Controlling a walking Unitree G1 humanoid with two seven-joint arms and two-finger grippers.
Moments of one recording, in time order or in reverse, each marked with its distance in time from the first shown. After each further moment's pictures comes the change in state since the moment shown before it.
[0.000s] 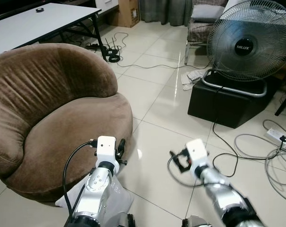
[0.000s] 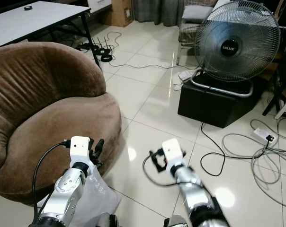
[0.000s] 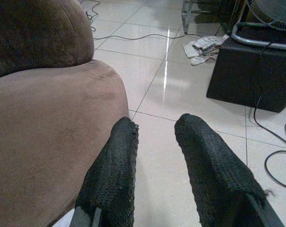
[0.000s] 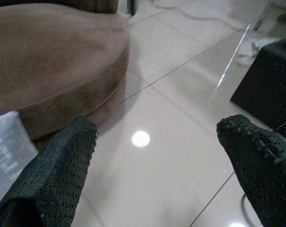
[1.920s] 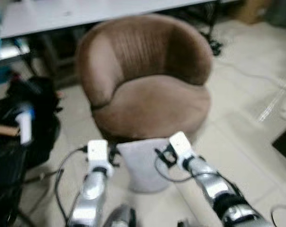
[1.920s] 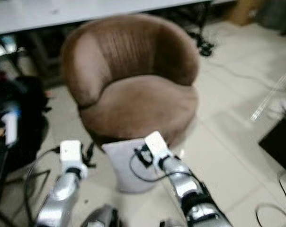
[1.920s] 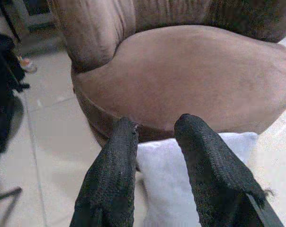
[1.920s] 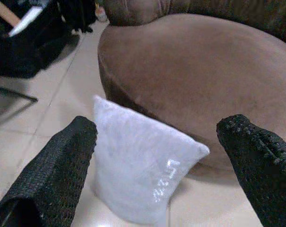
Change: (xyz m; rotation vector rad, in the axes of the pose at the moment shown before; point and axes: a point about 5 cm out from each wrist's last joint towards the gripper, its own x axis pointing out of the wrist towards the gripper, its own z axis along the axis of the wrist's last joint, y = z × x) left arm -0.011 0.007 -0.008 -0.036 0.014 0.098; right arm 0.017 0.026 0.016 -0.098 -0.003 0.181
